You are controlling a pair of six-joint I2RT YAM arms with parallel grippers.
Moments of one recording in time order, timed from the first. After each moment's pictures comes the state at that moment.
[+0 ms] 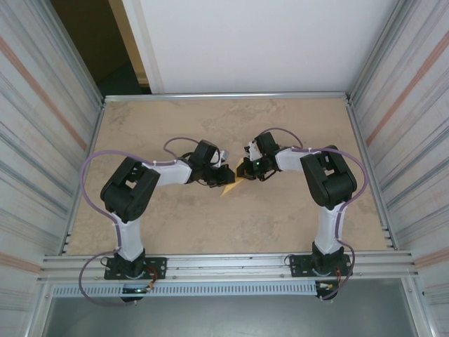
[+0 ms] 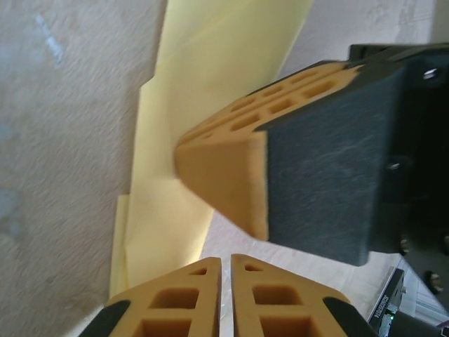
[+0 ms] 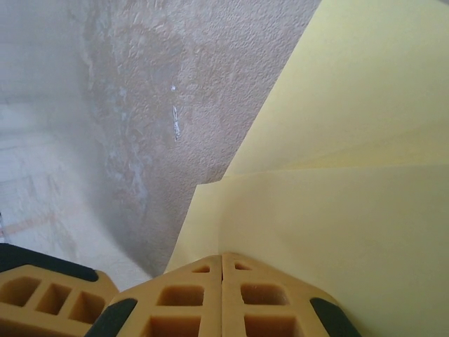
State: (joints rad) left arm -0.62 1.90 1.05 -0.04 0.56 -0.69; right arm 0.43 1.98 1.09 -0.19 -0.60 0.52
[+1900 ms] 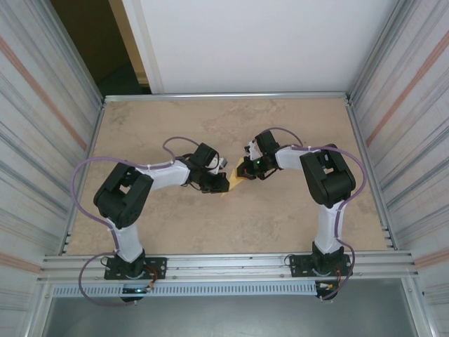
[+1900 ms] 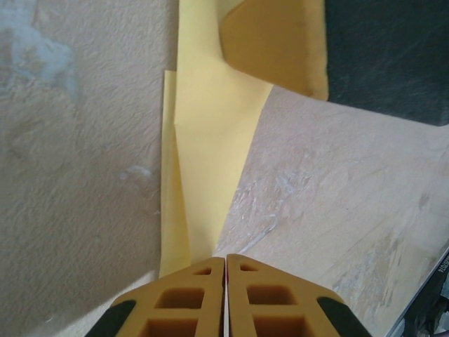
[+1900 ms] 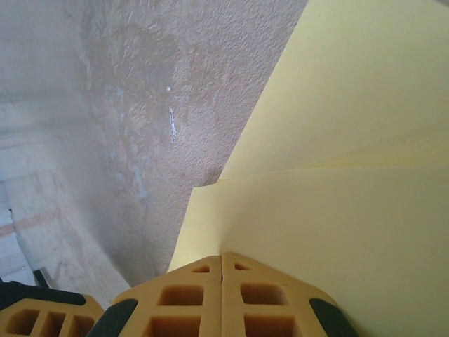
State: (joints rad) left arm -0.64 1.83 1.03 -0.30 0.49 -0.53; right arm 0.42 2.00 1.12 -0.24 -0.63 0.52
